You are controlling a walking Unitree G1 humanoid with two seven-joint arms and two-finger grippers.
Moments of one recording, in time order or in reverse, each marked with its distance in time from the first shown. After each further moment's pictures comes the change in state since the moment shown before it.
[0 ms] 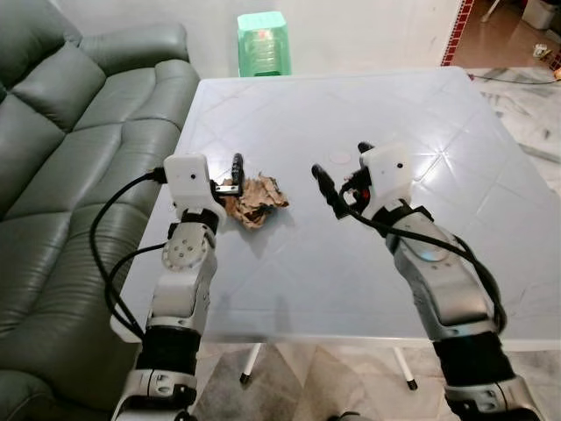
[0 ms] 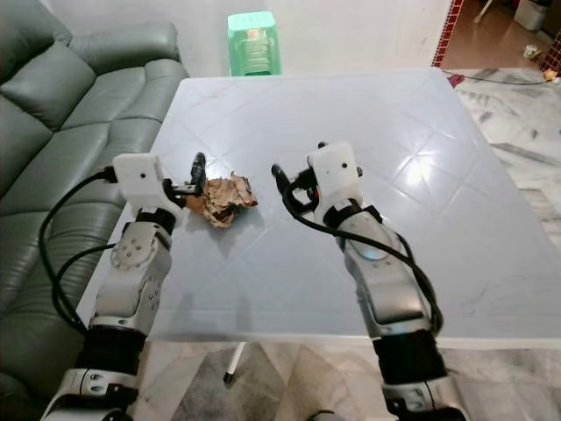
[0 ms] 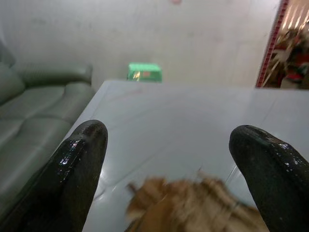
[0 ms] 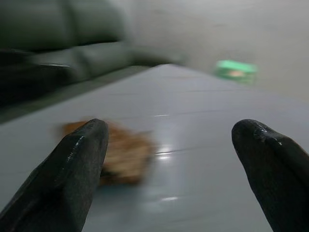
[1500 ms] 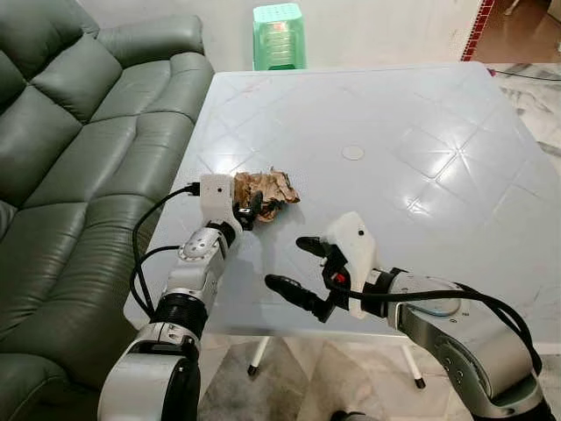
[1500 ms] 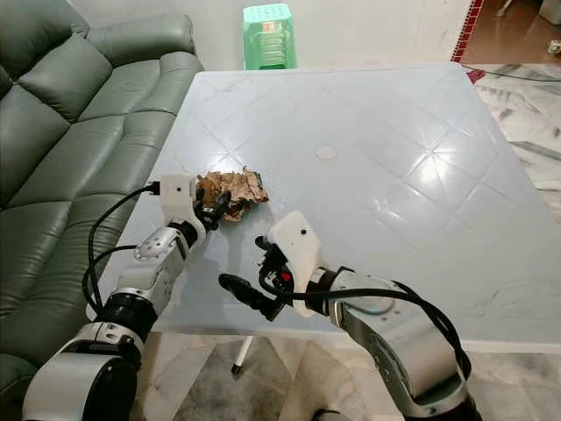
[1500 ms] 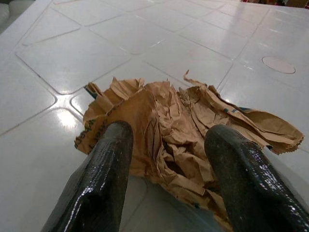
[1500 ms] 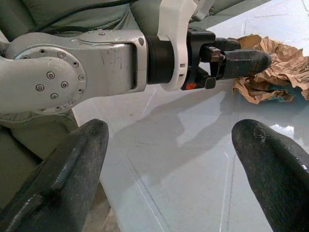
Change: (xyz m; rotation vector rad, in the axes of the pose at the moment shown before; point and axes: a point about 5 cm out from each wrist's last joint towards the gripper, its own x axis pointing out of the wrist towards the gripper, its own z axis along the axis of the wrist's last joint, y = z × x) left arm 0.020 -0.006 -0.052 -0.052 0.256 -0.164; right arm -0.054 0.053 -0.007 0.158 0.265 0.441
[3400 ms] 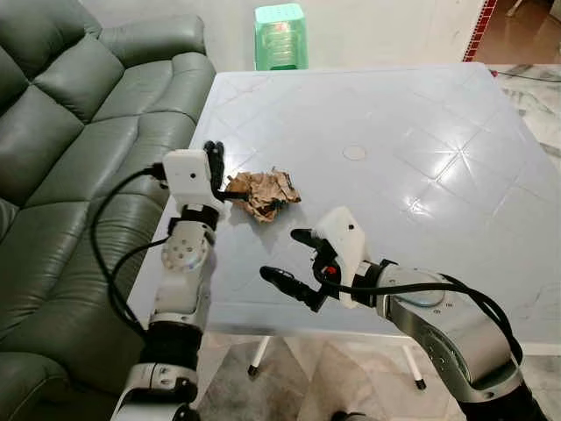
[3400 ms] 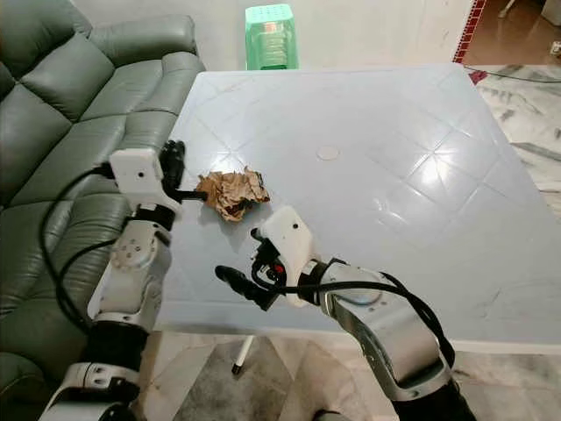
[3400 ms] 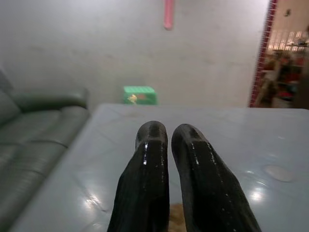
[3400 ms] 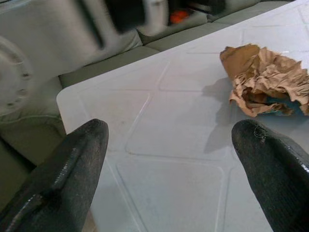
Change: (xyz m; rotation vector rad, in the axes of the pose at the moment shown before) left arm -0.024 -0.016 0.055 0.076 -0.414 0.074; right arm 0.013 -0.007 -0.002 -0.042 -0.019 -0.006
